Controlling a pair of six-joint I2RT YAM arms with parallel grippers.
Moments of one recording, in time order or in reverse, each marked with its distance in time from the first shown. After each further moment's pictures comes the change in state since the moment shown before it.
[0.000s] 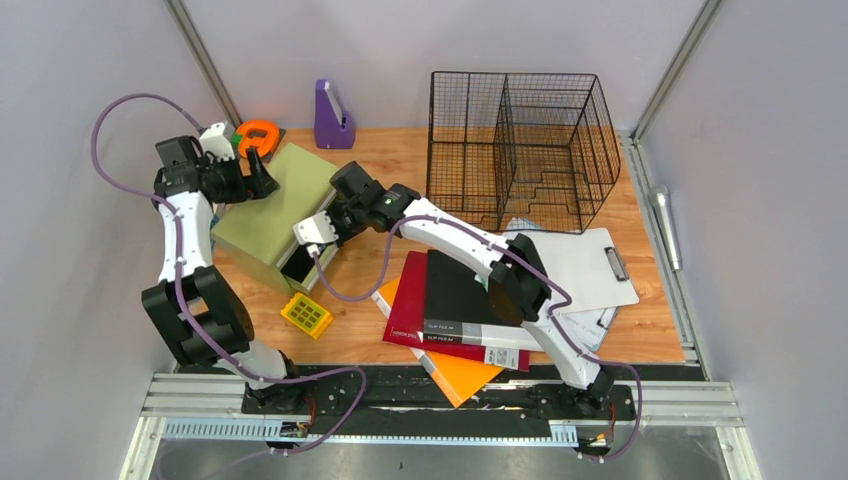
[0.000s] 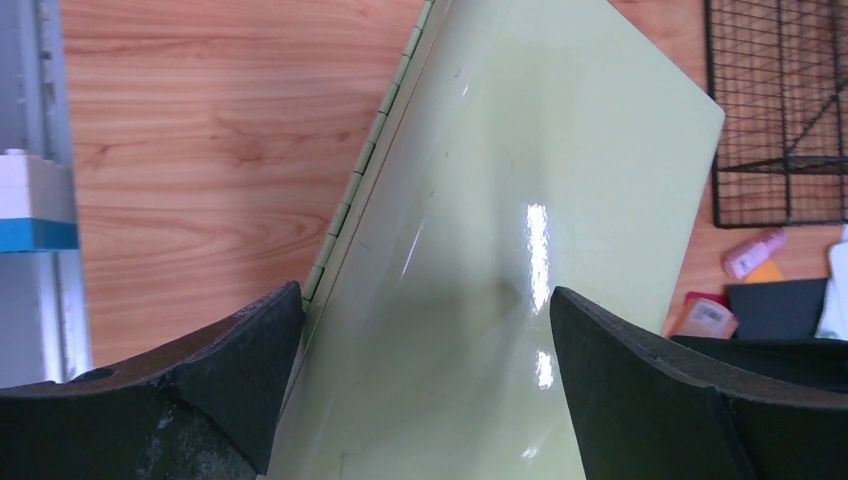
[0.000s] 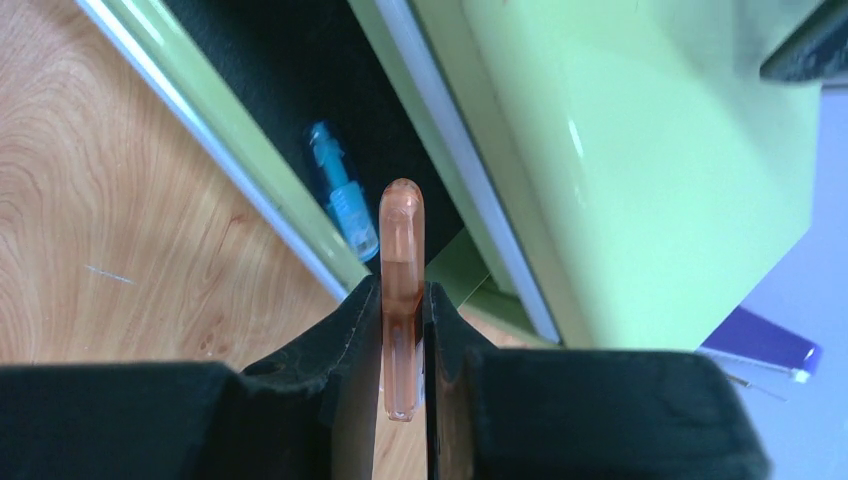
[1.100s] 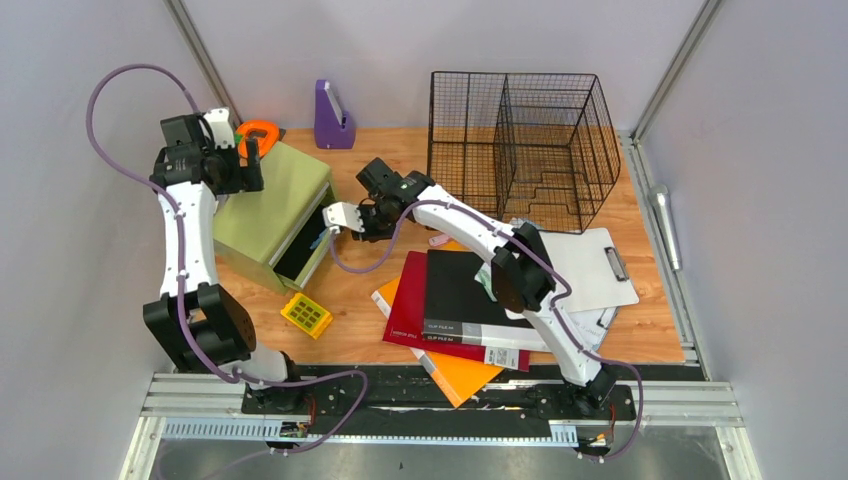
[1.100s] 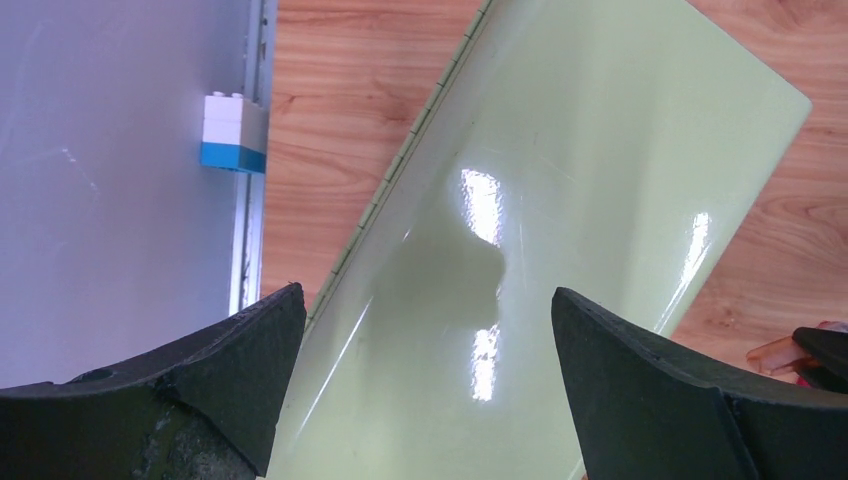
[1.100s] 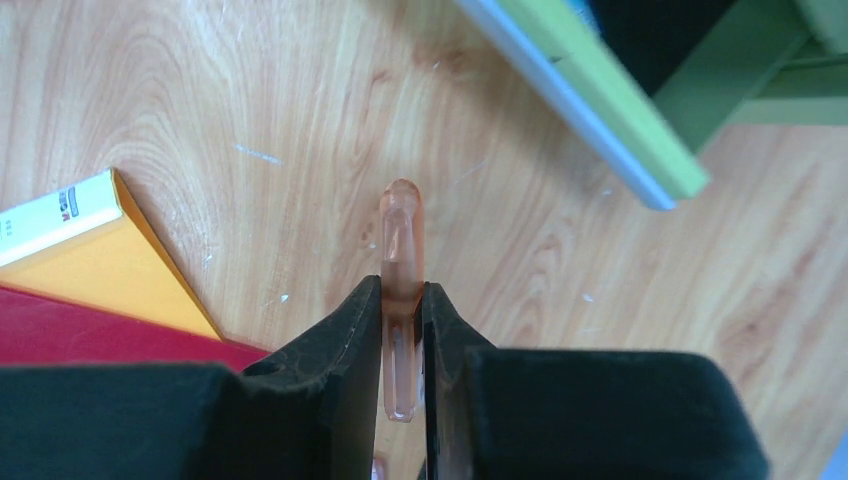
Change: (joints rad) left arm -0.084 -0.062 0.167 -0.189 -0.400 0.045; right arm -0.104 0.035 -0.032 -0.249 -0.063 0.216
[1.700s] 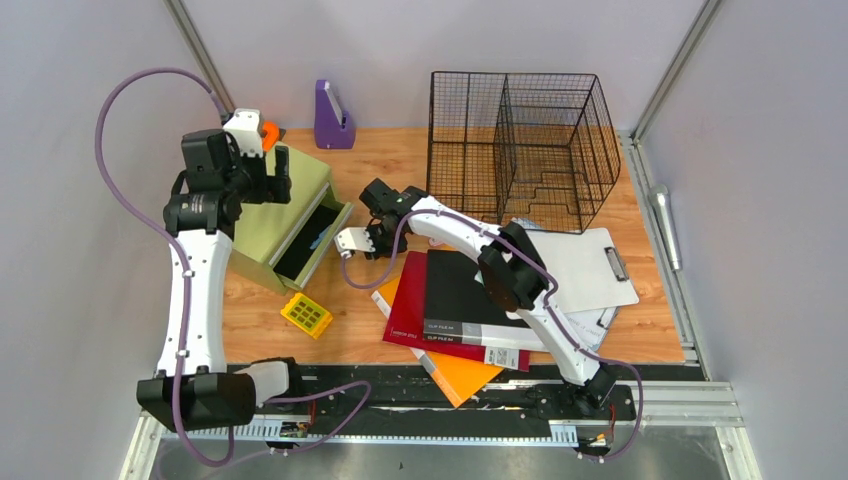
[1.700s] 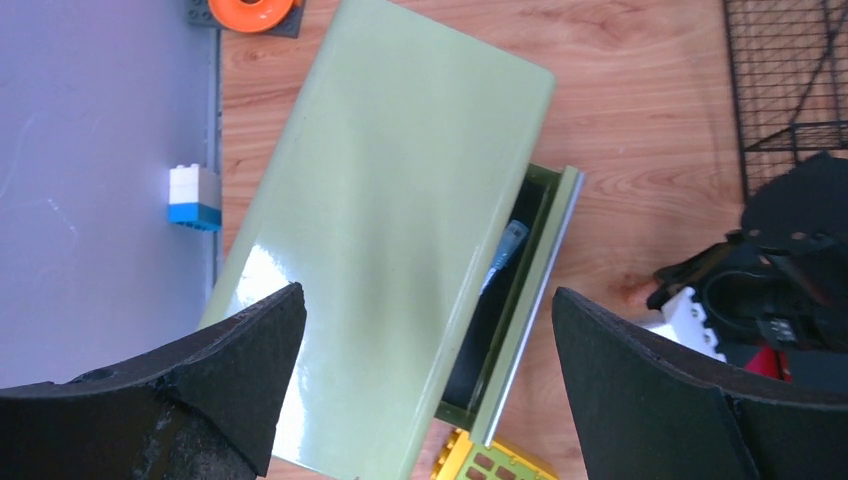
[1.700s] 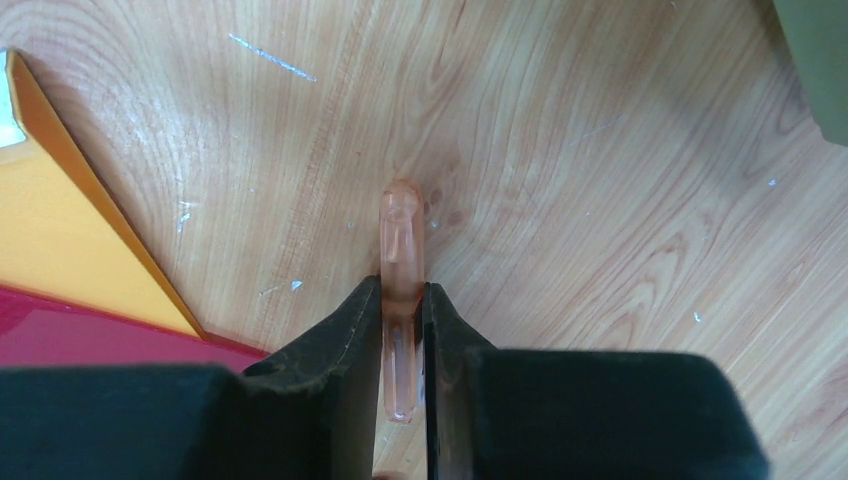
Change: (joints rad) left arm -0.212 -0.309 -0.123 0.012 -0.021 -0.041; right arm -0.002 0.055 -0.093 -0.005 0.094 -0.140
